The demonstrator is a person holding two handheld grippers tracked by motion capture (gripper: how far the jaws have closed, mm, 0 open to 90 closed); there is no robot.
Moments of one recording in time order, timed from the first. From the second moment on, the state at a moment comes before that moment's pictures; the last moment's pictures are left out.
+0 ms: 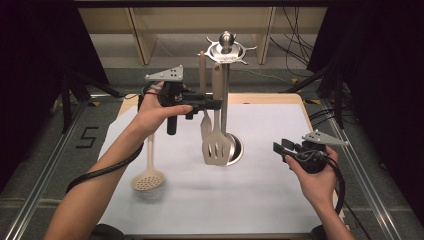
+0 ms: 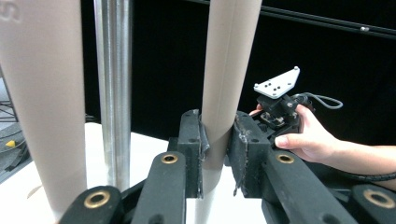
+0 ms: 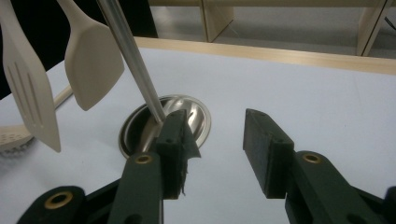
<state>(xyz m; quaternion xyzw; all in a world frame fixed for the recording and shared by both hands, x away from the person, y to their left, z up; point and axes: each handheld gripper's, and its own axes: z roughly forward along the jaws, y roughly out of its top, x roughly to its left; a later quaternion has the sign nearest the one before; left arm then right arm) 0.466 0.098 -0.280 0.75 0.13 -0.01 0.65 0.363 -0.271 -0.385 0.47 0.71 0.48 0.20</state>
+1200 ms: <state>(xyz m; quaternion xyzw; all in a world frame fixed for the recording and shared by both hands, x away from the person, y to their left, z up) 0.417 0.129 -0.271 0.71 0.20 0.16 0.66 0.361 -0.267 -0.385 0.49 0.70 0.49 0.19</state>
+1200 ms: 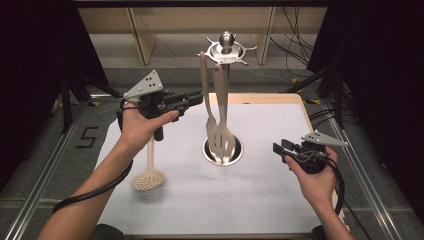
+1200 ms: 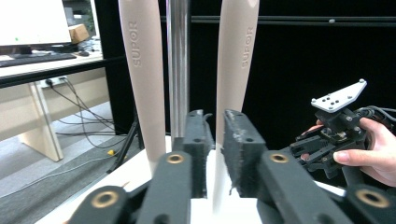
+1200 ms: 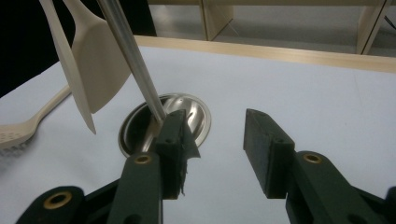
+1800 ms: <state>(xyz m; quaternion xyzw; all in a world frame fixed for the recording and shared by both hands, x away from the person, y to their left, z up) 0.406 0.115 -0.258 0.69 0.20 0.19 0.67 0.358 -0.271 -0.386 0.49 0.70 0.48 0.20</state>
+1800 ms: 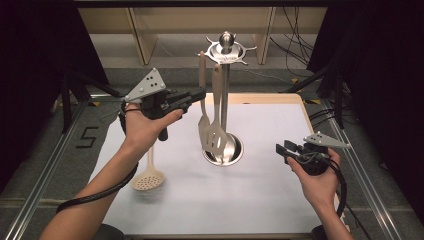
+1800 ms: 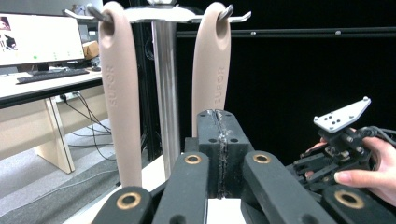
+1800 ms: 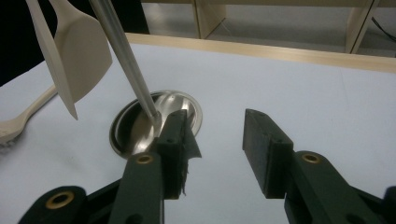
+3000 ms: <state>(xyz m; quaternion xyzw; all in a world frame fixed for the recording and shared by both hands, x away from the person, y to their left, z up) 0.425 0.115 -0.219 0.64 0.24 0.23 0.69 0.355 -0.278 -0.386 0.49 0.70 0.47 0.21</state>
